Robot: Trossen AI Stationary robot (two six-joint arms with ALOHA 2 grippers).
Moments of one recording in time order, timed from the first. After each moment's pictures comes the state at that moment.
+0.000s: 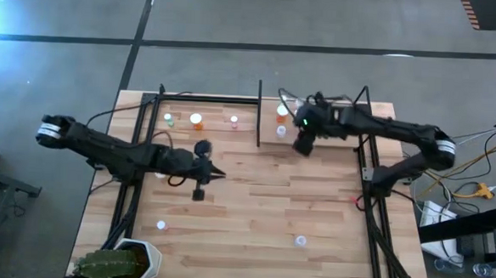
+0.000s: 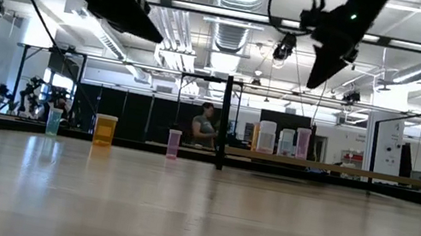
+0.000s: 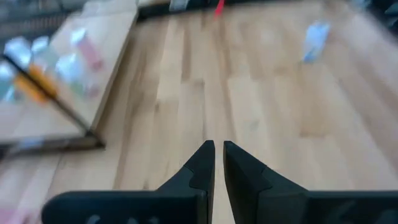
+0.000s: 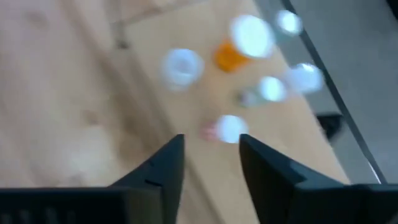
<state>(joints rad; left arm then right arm) -0.13 1.11 0.65 -0.04 -0.18 0.05 -0.28 1.39 1.22 -0.92 0.32 0.06</state>
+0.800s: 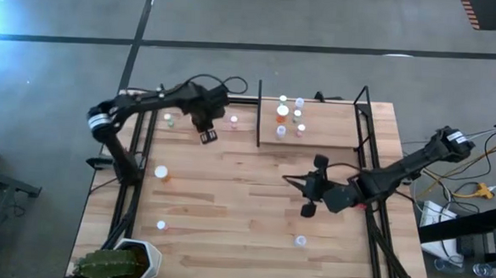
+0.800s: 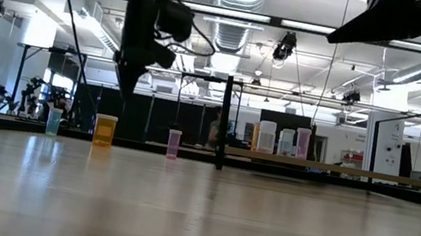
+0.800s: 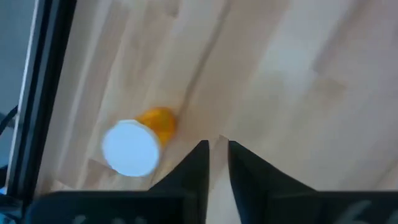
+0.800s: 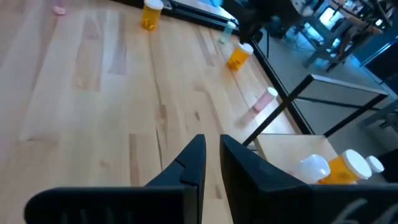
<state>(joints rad) 0.55 1.67 1.35 -1.09 -0.14 0.11 0.46 1.18 0.73 -0.18 0.74 0.05</state>
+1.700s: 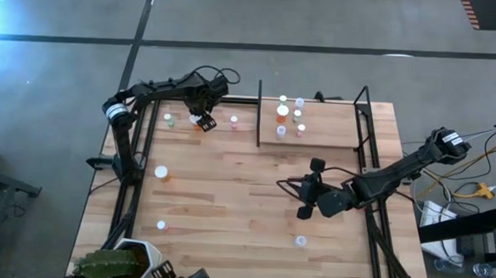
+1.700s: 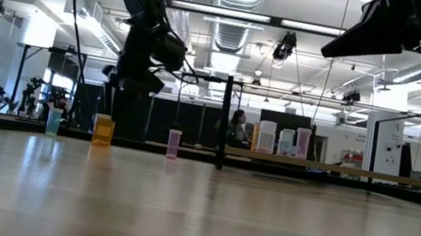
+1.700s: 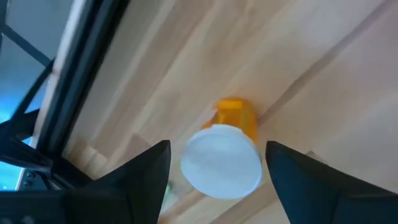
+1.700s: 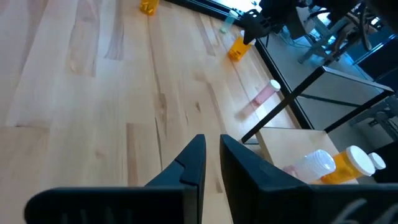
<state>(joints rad) 0.70 1.84 1.41 -1.11 -0.27 0.04 0.47 1.25 0.73 -0.17 0.76 0.05</state>
